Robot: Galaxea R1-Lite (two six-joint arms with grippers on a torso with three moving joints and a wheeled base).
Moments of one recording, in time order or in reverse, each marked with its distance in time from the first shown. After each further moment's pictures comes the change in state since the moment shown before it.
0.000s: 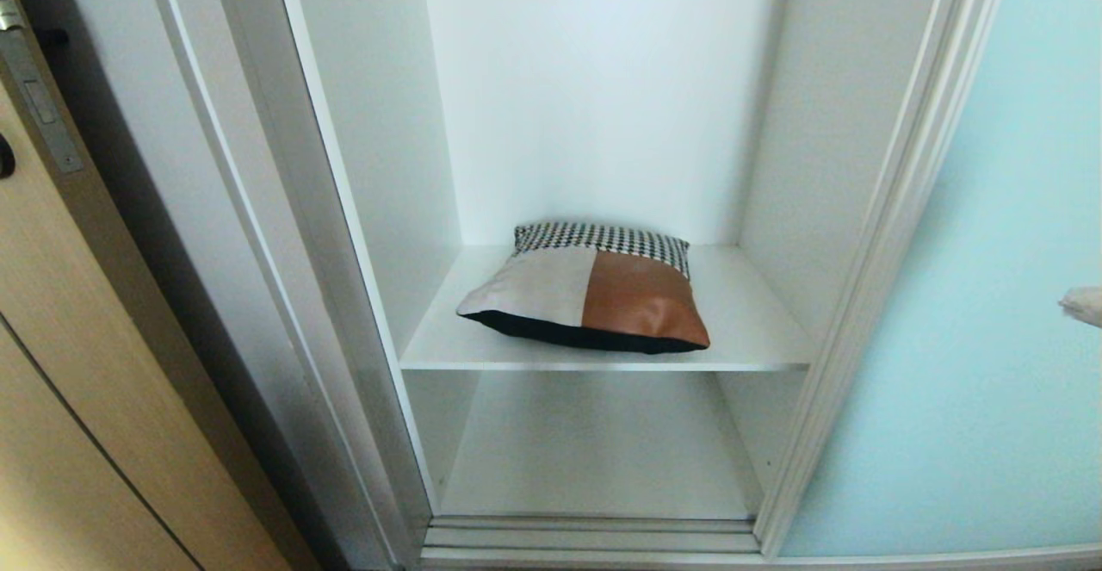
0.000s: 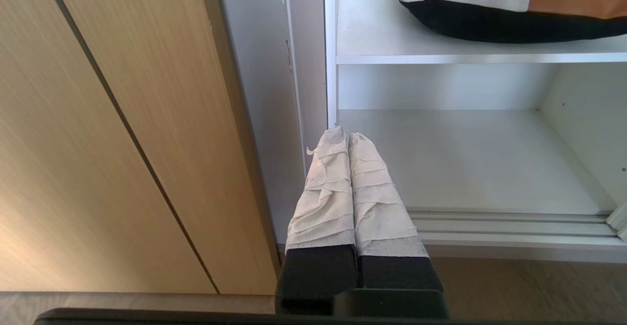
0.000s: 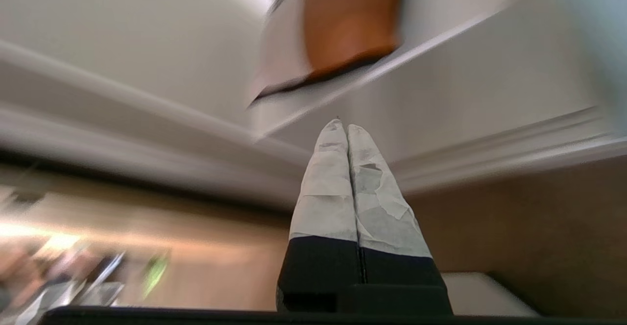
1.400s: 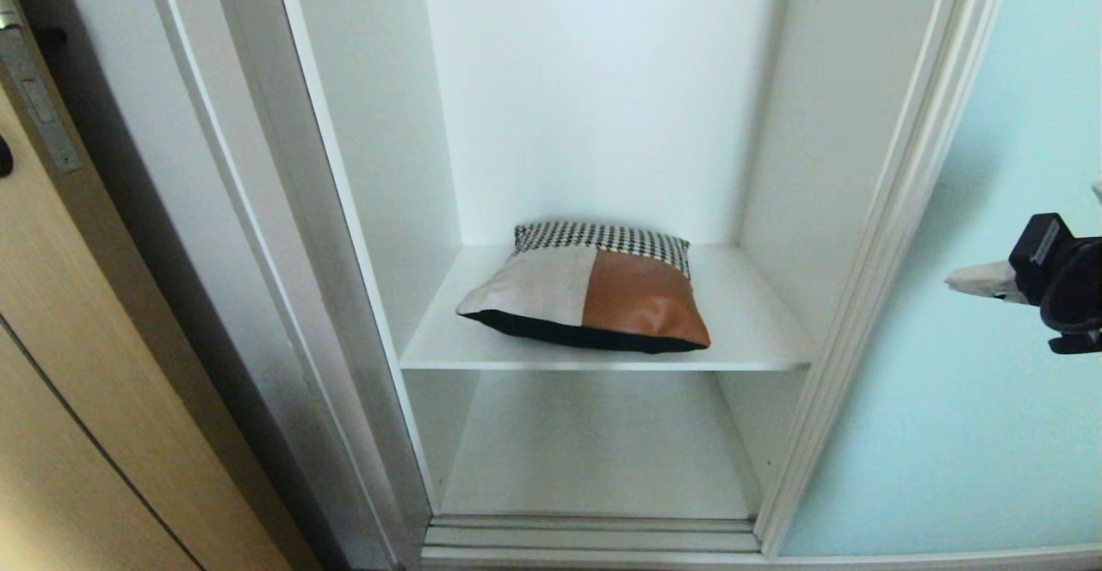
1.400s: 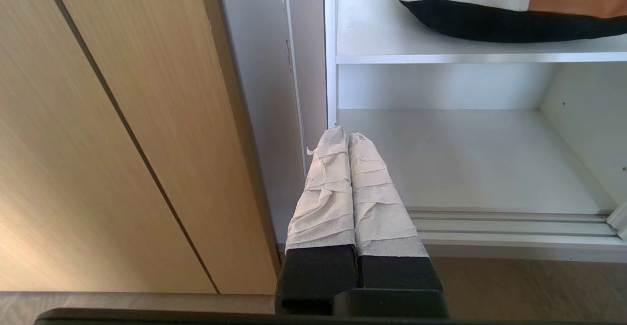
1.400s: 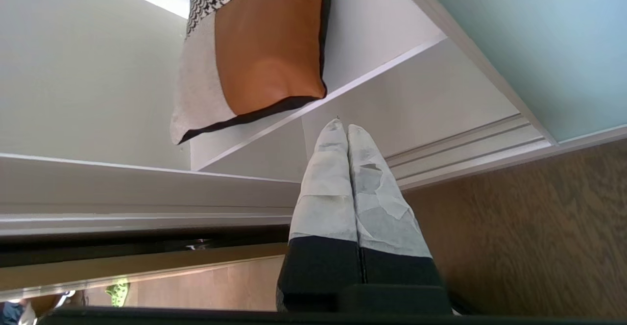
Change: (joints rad) left arm 0.000 0.000 0.000 0.000 0.000 0.000; right arm 0.011 0.462 -0.180 -0.118 -0.127 -0.069
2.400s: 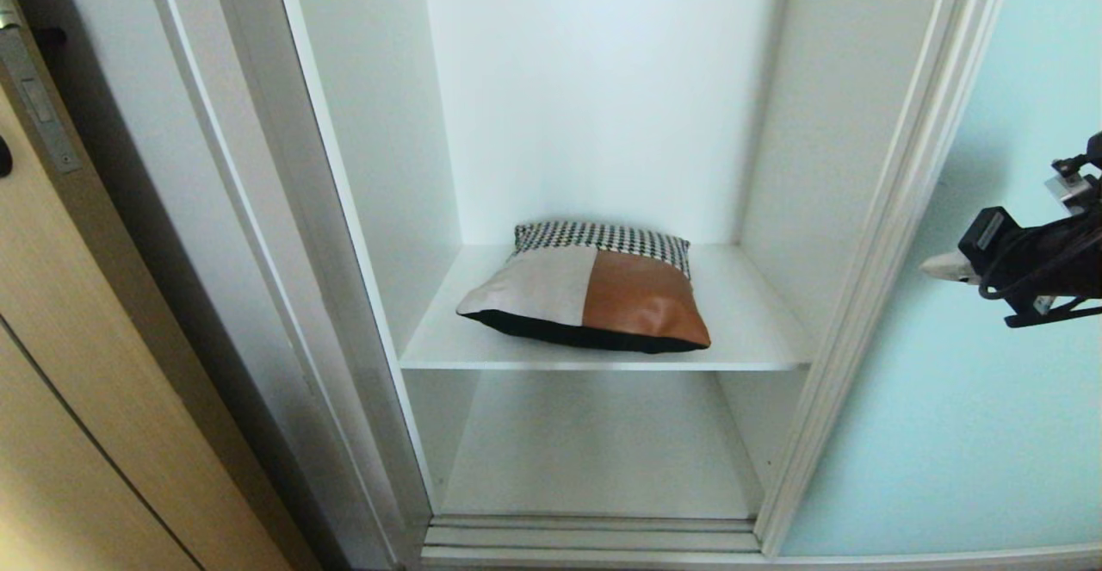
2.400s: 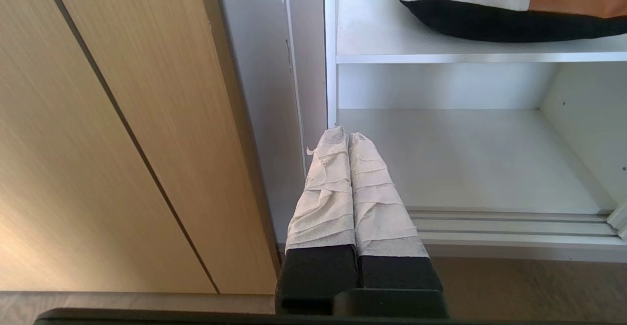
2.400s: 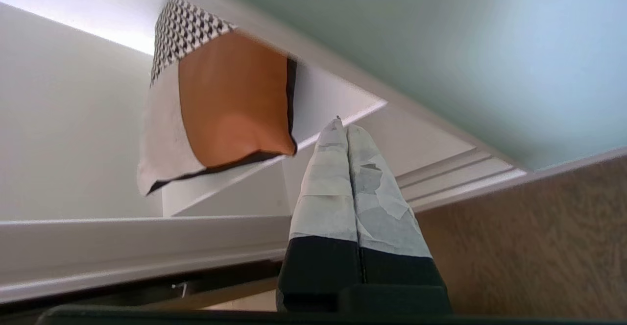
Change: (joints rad) left arm 0.000 0.000 0.000 0.000 0.000 0.000; right arm 0.000 0.197 -0.141 -0.052 -0.095 0.005
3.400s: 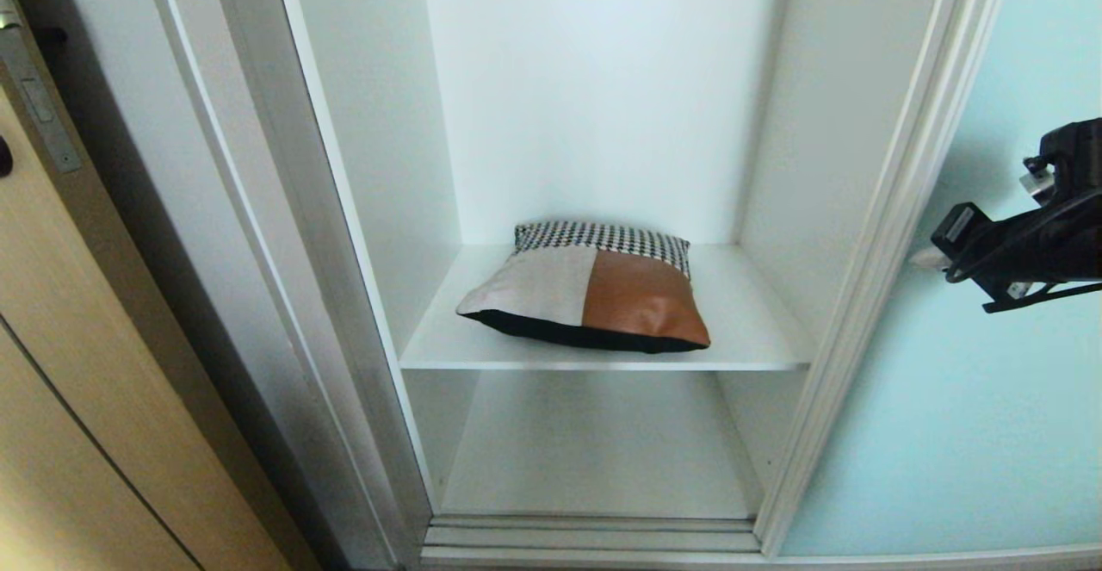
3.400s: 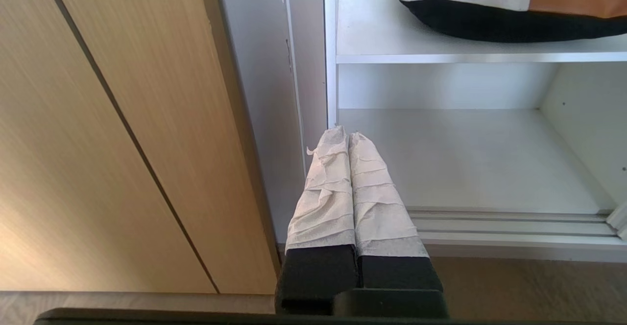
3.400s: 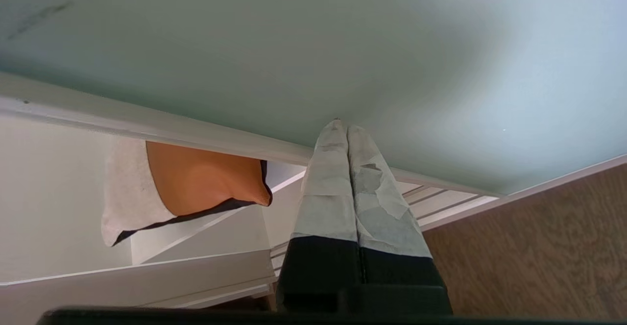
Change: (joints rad) left arm 0.000 0.000 0.000 0.000 0.000 0.000; right arm 0.023 0.124 -0.126 0.003 -0.120 0.002
